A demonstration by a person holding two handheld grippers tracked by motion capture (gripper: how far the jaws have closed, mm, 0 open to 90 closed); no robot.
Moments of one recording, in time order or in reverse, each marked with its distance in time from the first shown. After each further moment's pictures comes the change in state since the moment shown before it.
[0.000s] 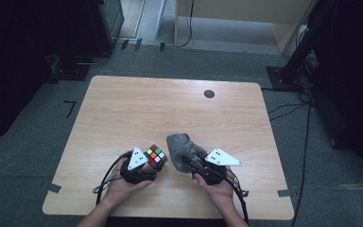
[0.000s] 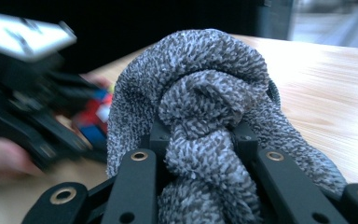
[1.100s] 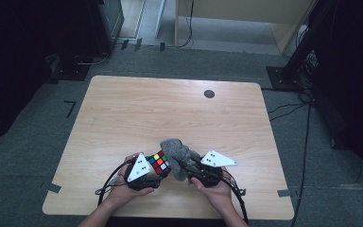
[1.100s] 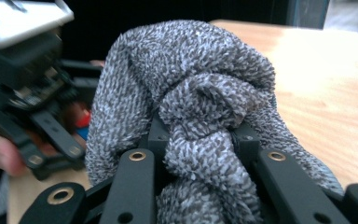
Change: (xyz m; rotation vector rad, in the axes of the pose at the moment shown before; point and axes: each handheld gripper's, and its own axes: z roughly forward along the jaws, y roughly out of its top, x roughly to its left) left arm -0.010 -0.004 -0.003 -0.145 -0.081 0.118; right arm 0.003 -0.008 0.010 0.072 0.057 -0.032
